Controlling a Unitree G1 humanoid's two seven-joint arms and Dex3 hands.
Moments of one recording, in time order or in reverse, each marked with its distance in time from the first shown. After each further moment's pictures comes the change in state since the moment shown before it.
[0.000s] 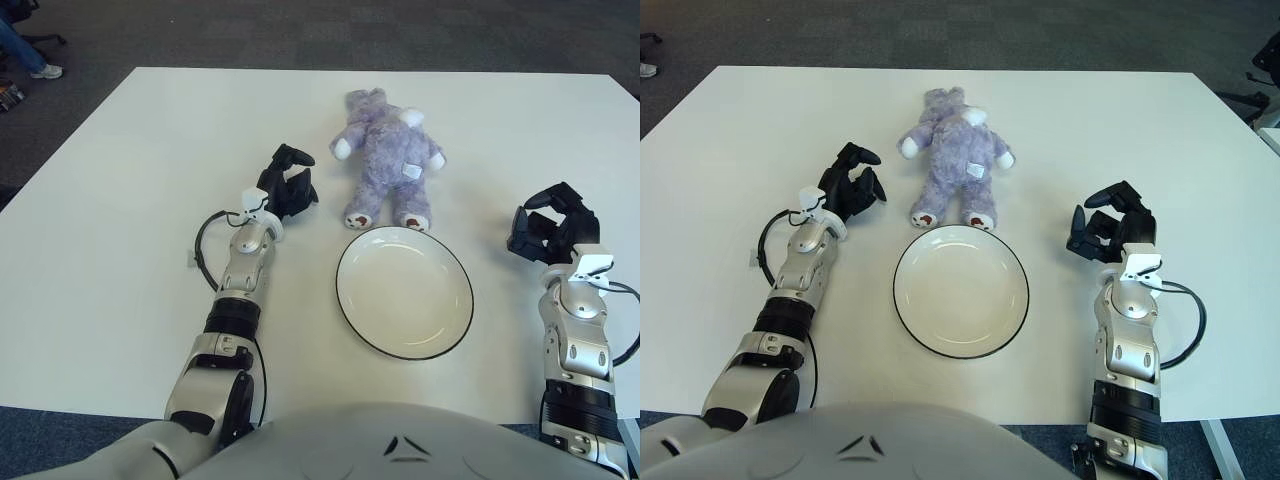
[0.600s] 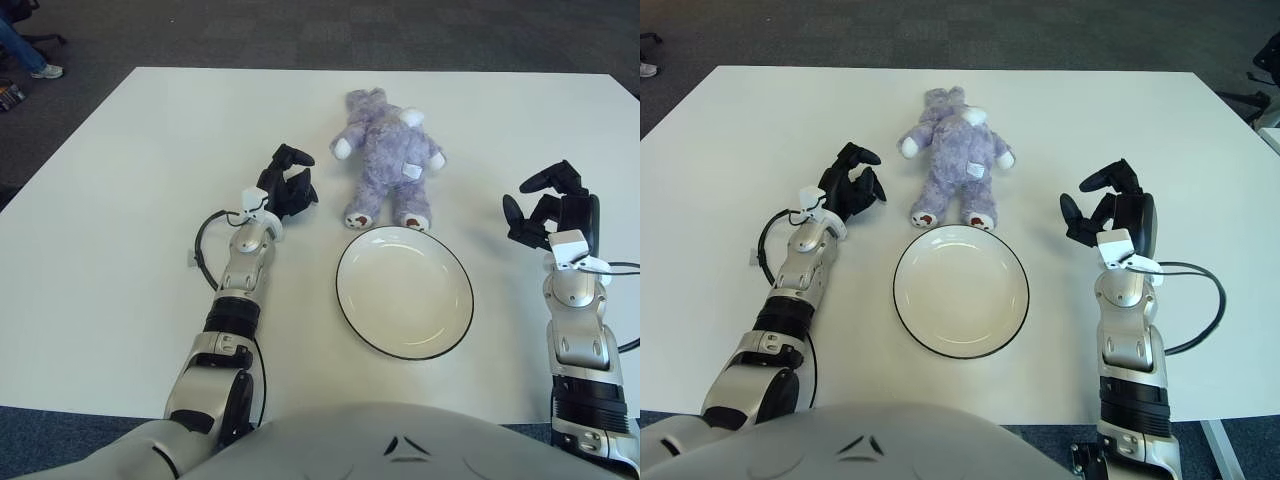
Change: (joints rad) left arm -0.005 0.003 0.000 0.009 -0.001 -0.004 -0.003; right arm -0.029 -0.079 0.097 -0.089 -0.392 0.051 -0.078
